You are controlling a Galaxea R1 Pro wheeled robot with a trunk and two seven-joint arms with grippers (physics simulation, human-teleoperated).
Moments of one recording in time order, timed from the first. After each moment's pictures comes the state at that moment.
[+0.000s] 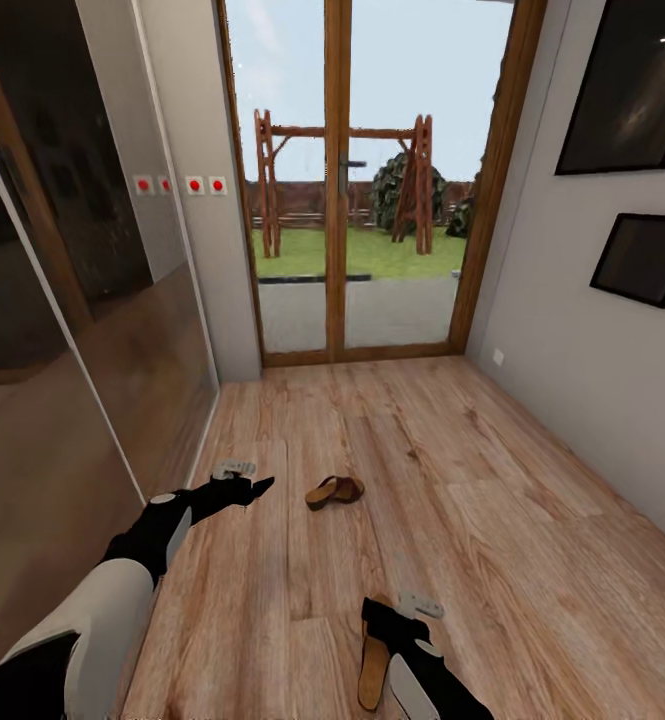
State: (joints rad) left arm -0.85 0.00 0.33 -0.47 -0.29 0.09 -0.64; right arm -0.42 0.17 0.24 -0.55 -0.50 0.01 -0.27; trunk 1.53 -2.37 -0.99
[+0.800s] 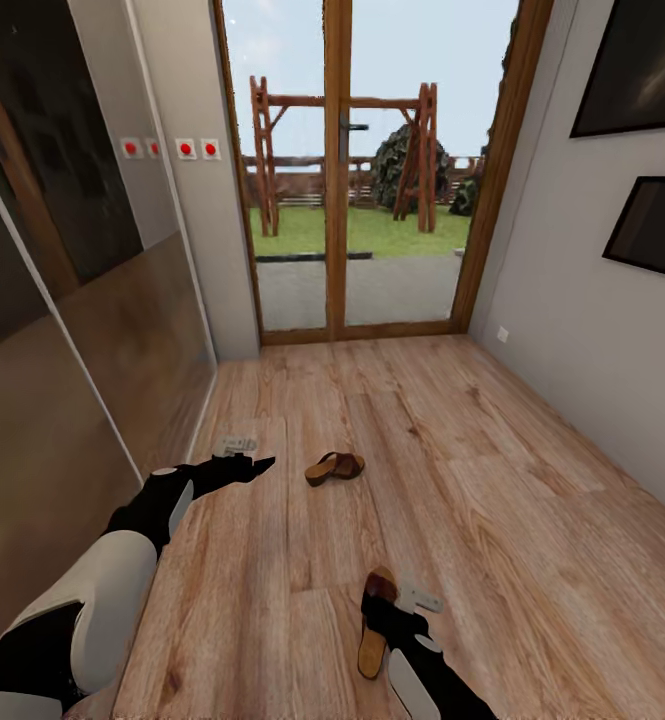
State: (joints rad) left arm -0.93 0.00 0.33 -0.47 -0.29 0.19 -0.64; right arm -0.43 0.17 0.24 -0.58 -0.50 0.01 -0.27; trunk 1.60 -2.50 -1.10
